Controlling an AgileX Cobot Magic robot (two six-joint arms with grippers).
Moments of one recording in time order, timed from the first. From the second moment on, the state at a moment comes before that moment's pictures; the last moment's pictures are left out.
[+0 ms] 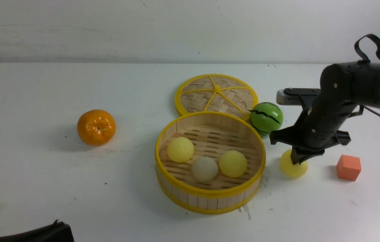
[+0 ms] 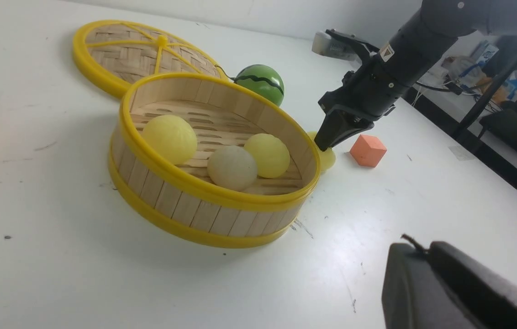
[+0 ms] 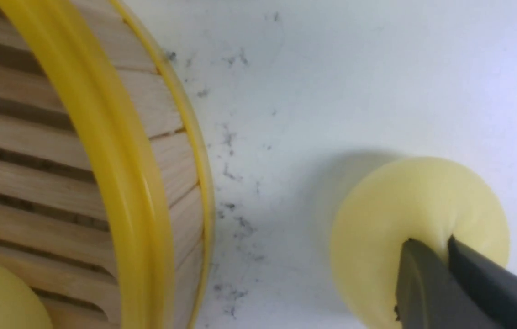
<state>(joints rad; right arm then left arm) 0.22 1.99 -1.45 0.07 0.81 0.16 -0.65 0.33 -0.25 -0.32 0.15 -0.08</state>
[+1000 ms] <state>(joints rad) 0.44 2.17 -1.86 0.24 0.84 0.07 -0.65 0.33 -0.25 -0.32 0.17 -0.08</state>
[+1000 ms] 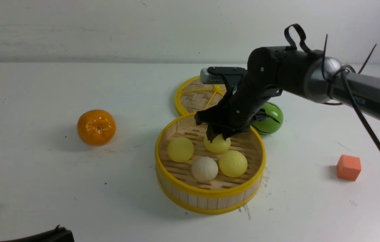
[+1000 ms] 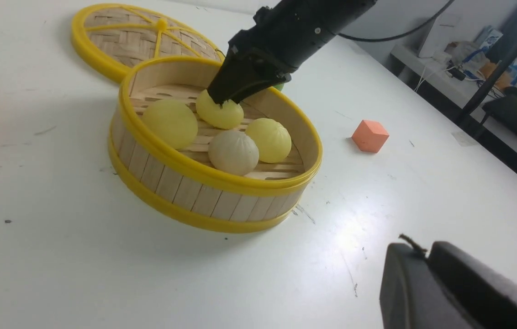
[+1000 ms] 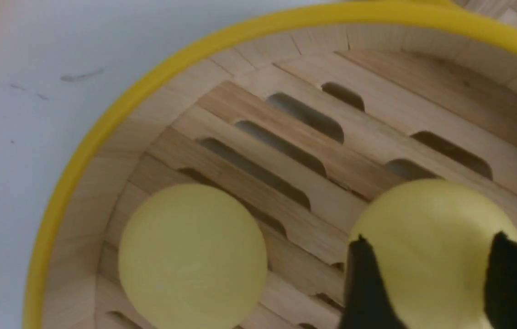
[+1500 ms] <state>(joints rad) 0.49 1.47 -1.37 0.18 1.13 0.17 -0.65 0.33 -0.25 -0.32 0.18 -0.08</state>
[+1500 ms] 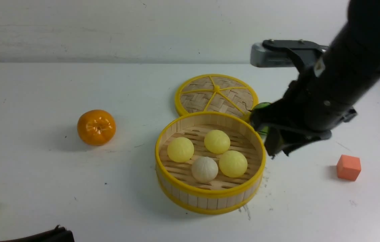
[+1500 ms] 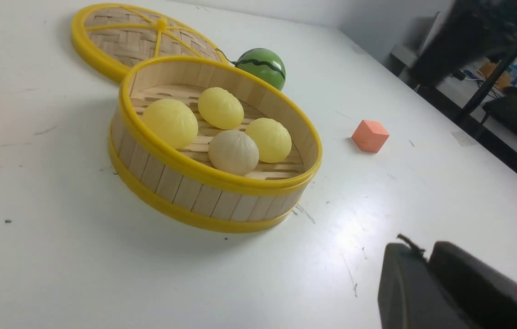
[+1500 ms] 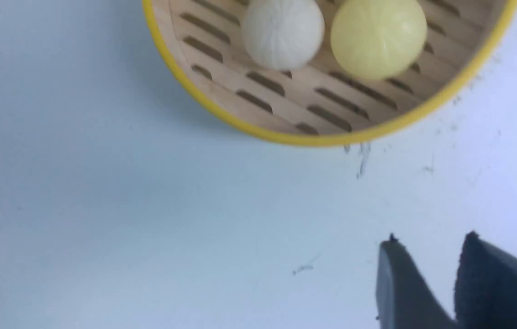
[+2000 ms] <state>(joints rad) 0.55 0.67 -1.08 -0.01 1.18 0.06 -0.65 0.33 -0.25 -0.32 0.18 -0.08</state>
